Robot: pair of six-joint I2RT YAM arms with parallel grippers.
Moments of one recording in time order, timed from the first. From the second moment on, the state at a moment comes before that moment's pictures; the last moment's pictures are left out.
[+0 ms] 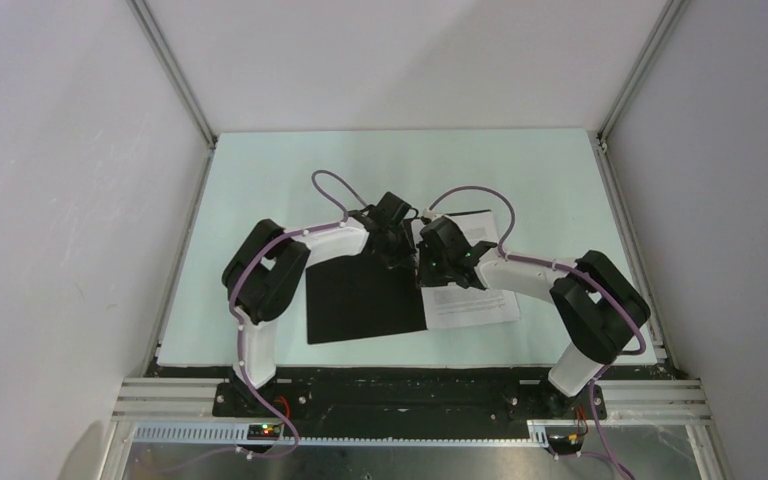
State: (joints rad) left arm -0.69 1.98 1.27 -0.35 0.10 -1.03; right arm 0.76 1.66 0.93 -0.18 0.03 0.58
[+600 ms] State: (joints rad) left arm -0.69 1.99 1.29 -0.35 0.09 -1.03; right arm 0.69 1.63 0.91 -0.19 -0.04 0.66
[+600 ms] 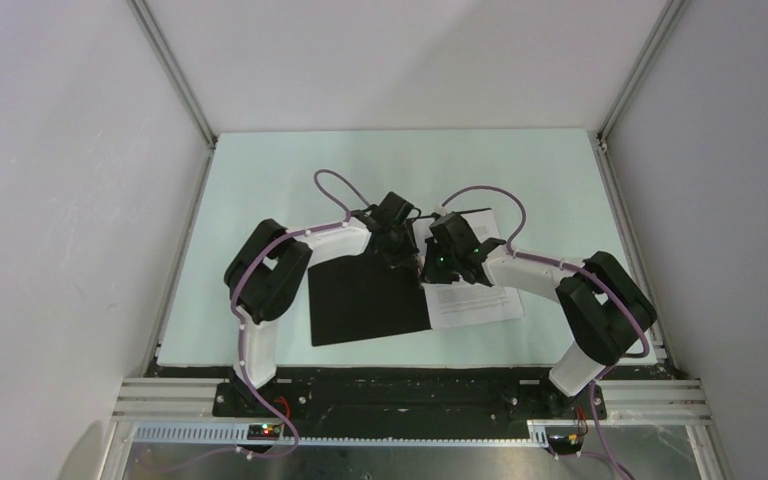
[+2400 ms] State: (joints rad) left arm -0.70 2.01 1.30 -0.32 0.10 -1.03; right arm 0.74 1.65 0.91 -0.25 0.13 0.76
